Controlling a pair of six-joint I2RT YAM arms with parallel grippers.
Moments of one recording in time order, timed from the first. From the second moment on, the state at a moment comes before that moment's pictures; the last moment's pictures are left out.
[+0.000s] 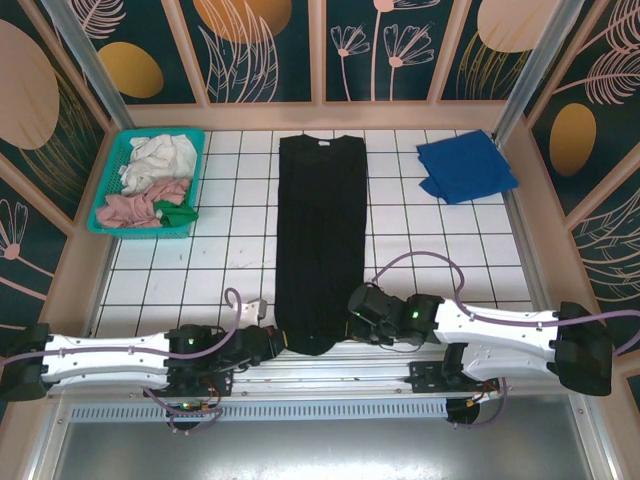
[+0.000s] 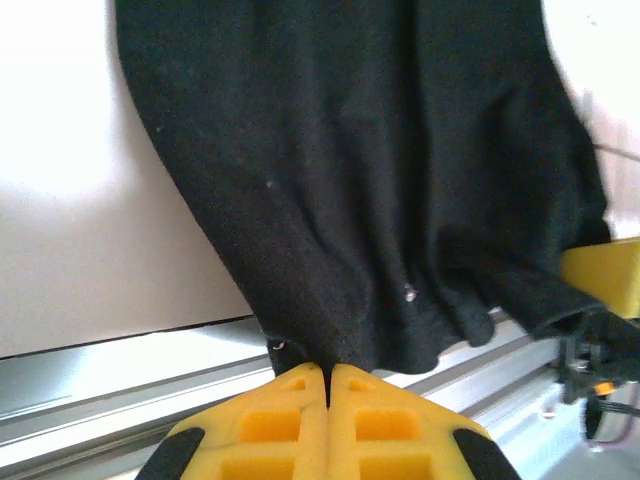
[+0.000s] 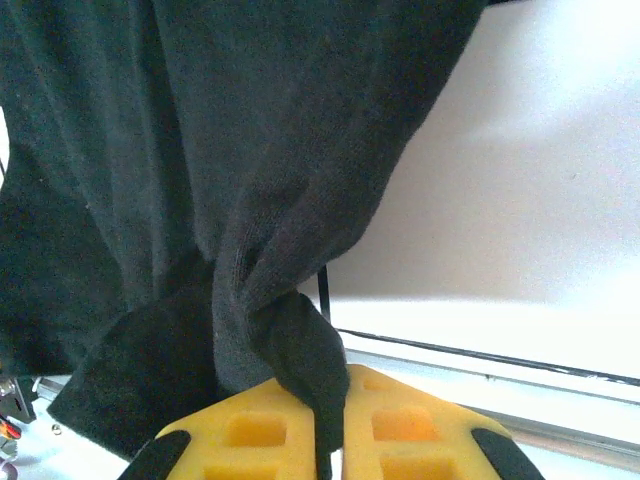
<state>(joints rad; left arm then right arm) -1.43 0.69 0.29 -0.40 -0.29 -1.48 1.20 1.07 0.56 -0.54 -0.01 1.27</state>
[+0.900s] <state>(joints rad) -0.66 1.41 0.93 -0.36 -0.18 -0.79 0.61 1.58 1.09 -0.57 -0.06 0.76</state>
